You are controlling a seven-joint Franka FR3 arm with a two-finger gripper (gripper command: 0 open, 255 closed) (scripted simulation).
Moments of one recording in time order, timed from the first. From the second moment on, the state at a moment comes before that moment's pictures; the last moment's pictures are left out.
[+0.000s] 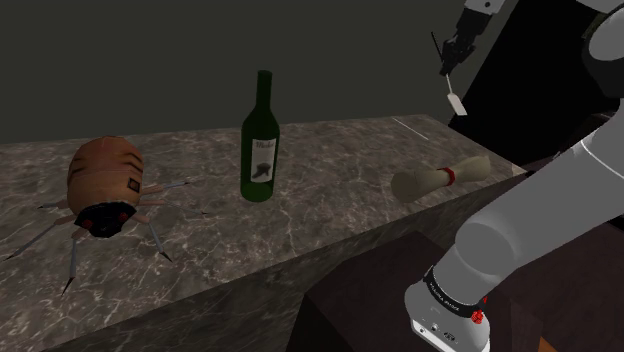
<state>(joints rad) -0.20 -0.20 -0.50 -1.66 -0.07 1.54 -0.45</state>
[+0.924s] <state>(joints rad) -0.19 -0.15 -0.50 -1.44 -0.04 1.37 -0.44</state>
